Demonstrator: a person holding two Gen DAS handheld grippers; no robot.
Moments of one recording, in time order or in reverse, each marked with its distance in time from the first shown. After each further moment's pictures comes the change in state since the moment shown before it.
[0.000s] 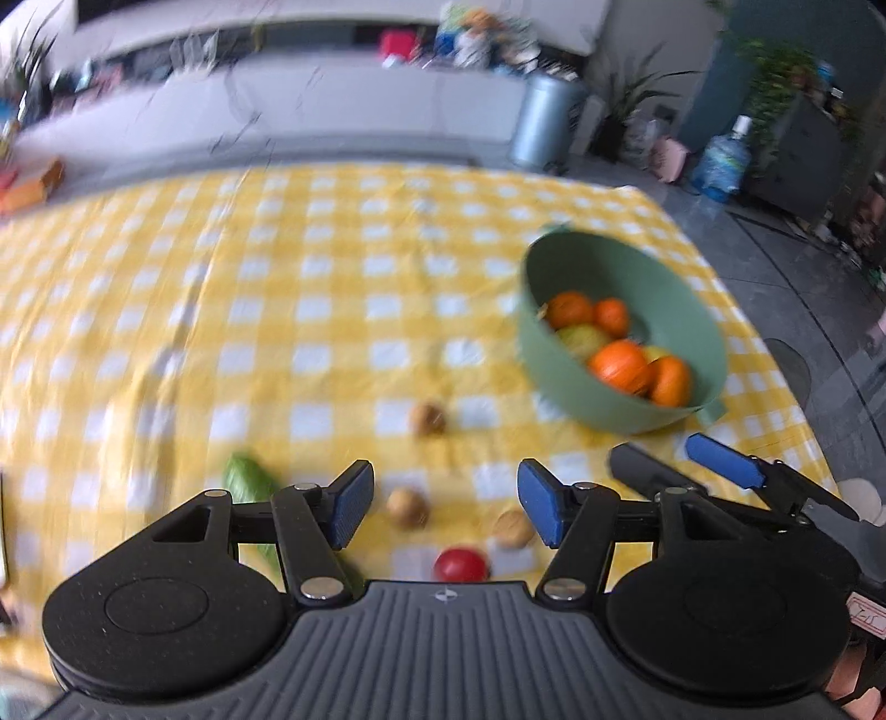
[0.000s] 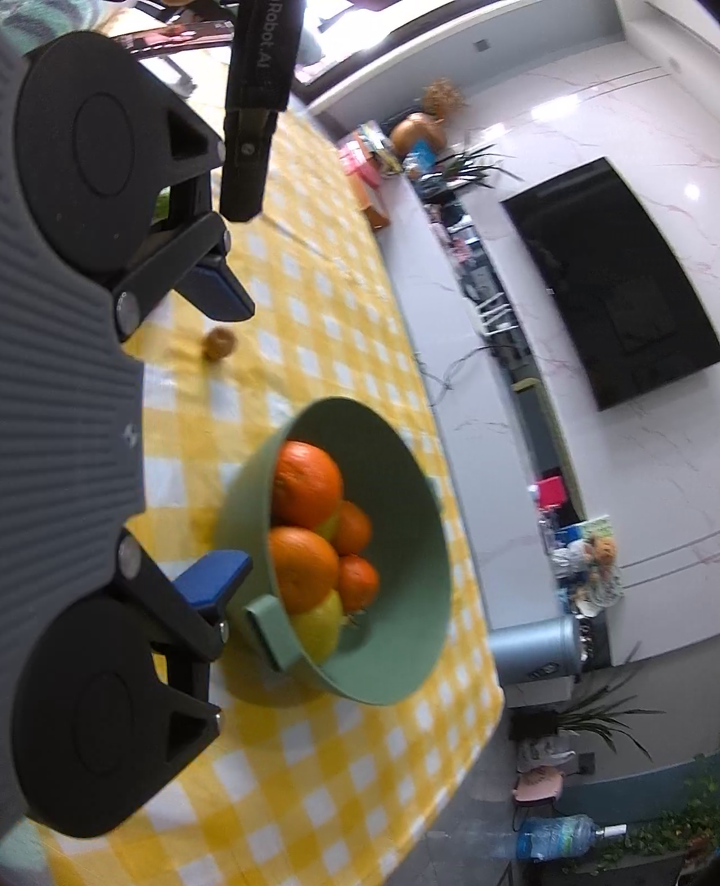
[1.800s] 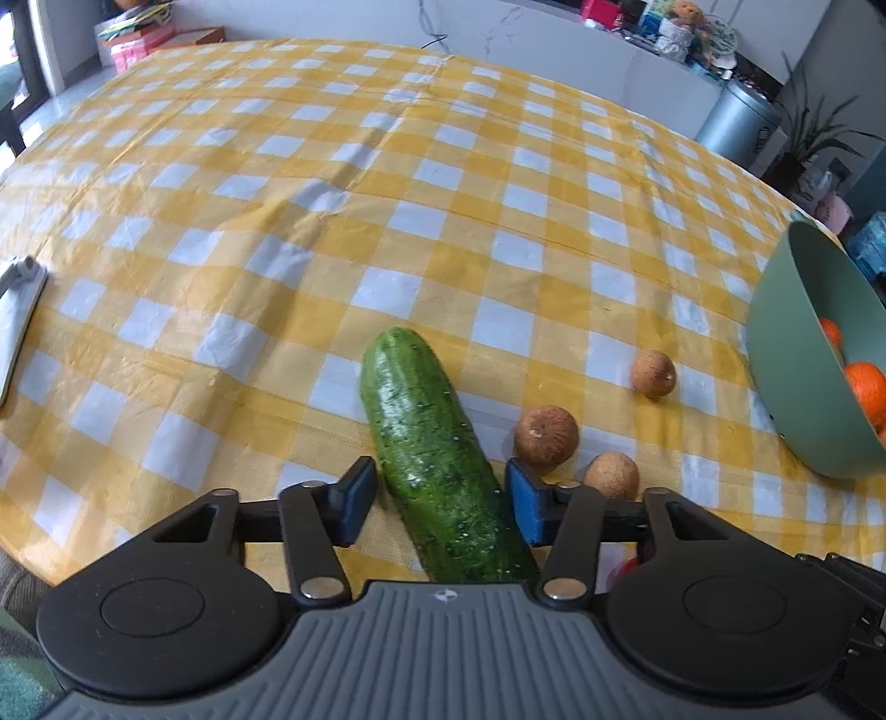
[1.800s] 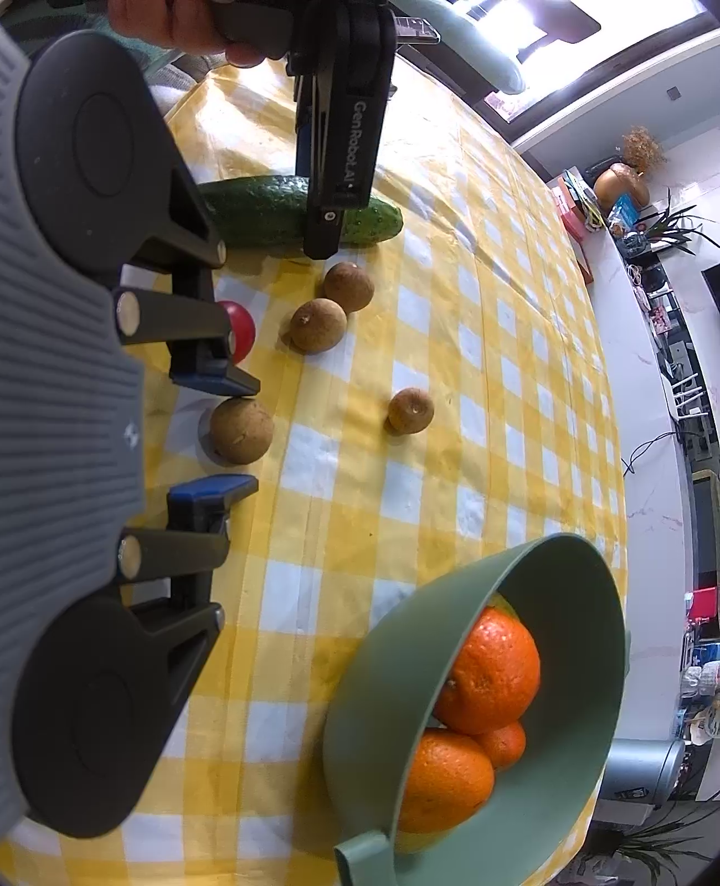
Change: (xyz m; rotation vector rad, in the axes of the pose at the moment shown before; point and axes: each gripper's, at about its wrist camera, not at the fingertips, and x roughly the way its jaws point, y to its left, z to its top) left arm 0.065 0.066 -0.038 -0.297 0.063 0.206; right arm 0.072 0.035 -0.025 -0.197 0.385 0.090
